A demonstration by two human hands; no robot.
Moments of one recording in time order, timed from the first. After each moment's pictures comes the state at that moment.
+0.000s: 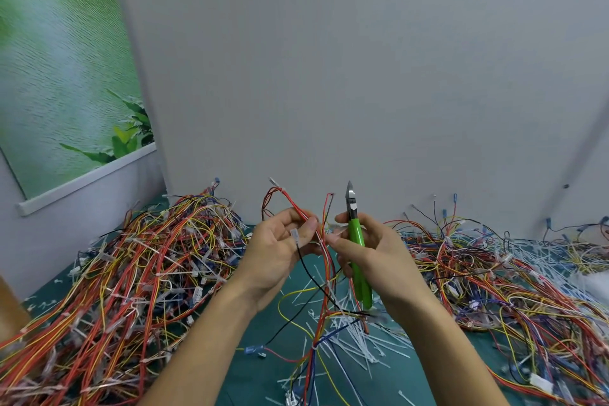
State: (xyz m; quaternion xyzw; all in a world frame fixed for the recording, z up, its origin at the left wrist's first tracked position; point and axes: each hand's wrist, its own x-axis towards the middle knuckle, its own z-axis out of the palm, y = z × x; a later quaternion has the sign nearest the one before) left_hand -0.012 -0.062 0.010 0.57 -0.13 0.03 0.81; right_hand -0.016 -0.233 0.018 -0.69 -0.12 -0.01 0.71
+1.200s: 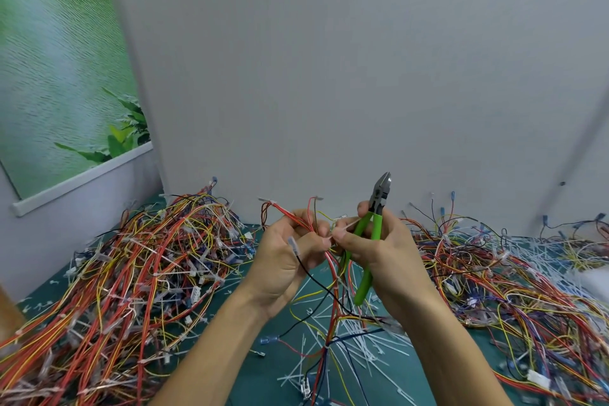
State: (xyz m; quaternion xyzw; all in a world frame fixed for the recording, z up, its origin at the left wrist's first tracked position) left_hand -0.018 -0.077 0.010 0.51 -0.18 0.01 0.84; right_hand -0.027 -0.232 0.028 -0.60 -0.14 -0.04 0.79
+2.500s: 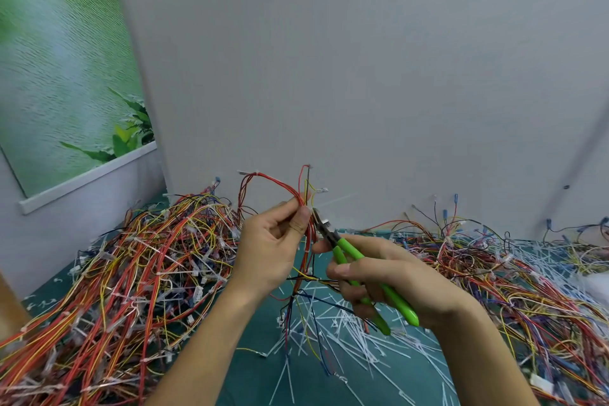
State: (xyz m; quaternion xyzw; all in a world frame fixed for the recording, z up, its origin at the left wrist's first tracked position) left_hand -0.016 -0.059 0.015 0.67 -0.20 0.24 0.67; right_hand -0.039 -0.255 0.043 -0.64 -0.24 0.27 0.67
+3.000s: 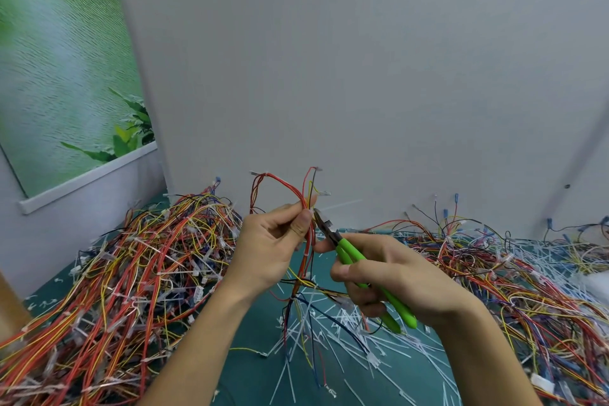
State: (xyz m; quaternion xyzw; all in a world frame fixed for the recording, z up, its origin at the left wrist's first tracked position) left_hand -0.016 -0.052 0.016 0.67 -0.19 0.19 0.69; right_hand -0.042 -0.256 0.046 -0.68 -0.25 0.25 0.65
